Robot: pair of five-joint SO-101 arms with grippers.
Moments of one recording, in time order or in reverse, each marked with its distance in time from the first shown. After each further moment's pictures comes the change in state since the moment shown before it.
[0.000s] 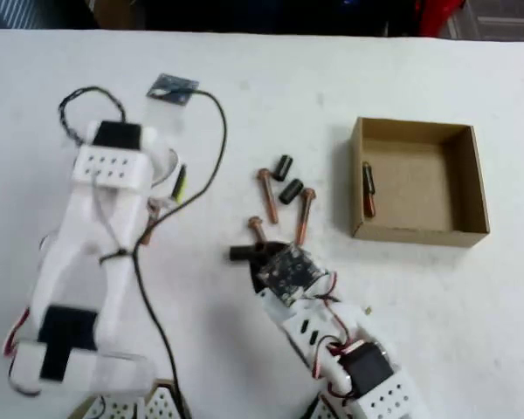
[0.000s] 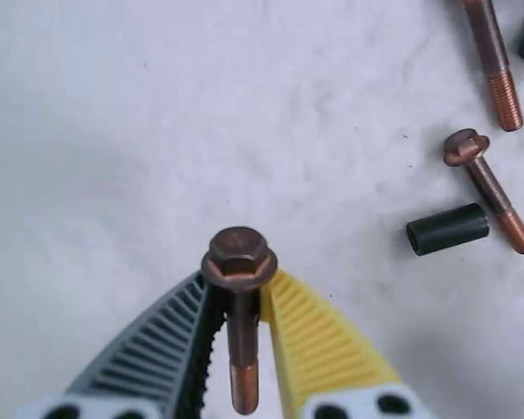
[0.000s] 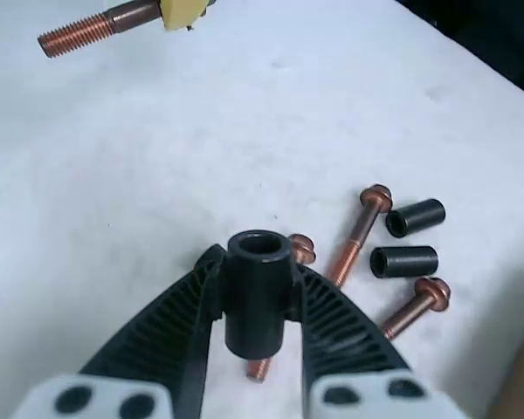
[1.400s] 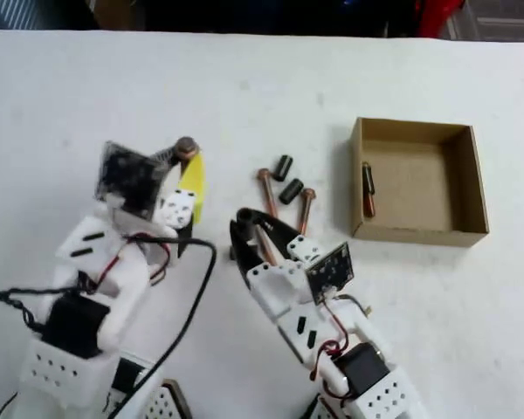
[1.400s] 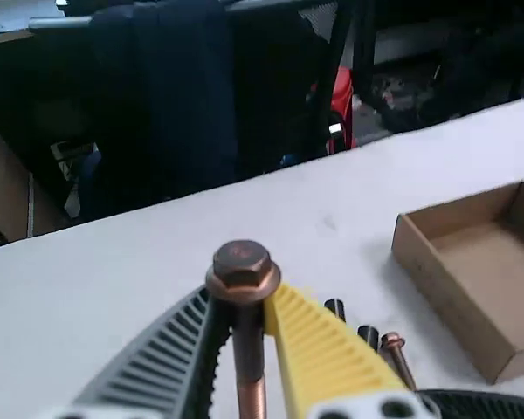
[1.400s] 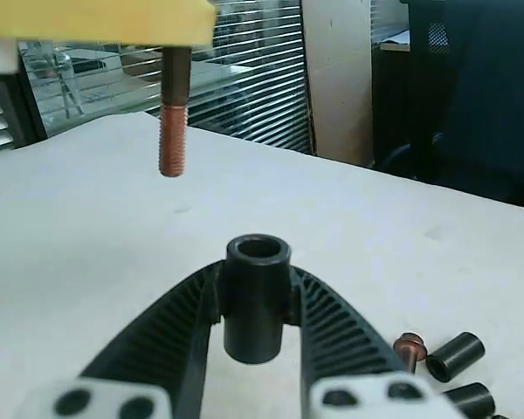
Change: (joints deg) left arm 13.4 -64.5 40.3 -38.2 5.2; right arm -2.4 0.1 2.2 -22.2 -19.4
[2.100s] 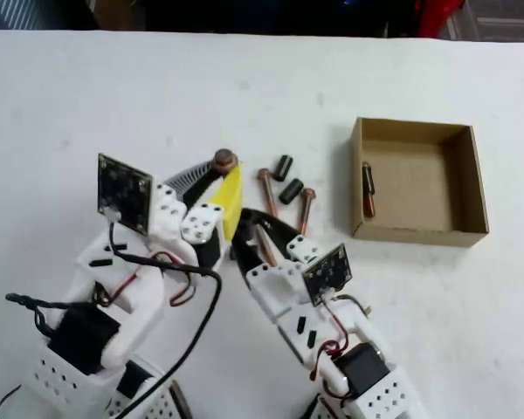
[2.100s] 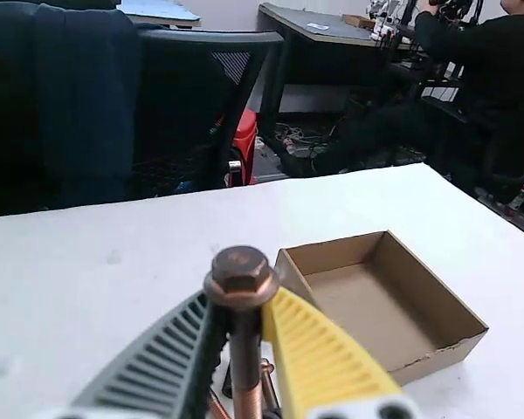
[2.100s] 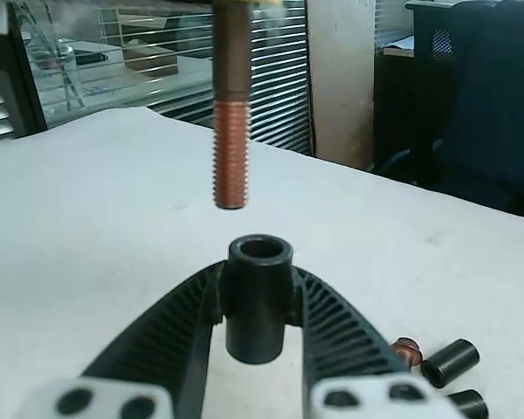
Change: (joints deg) left arm 11.5 -1.8 0.0 -1.9 13.6; right arm -0.1 0.0 0.0 0.0 2.1
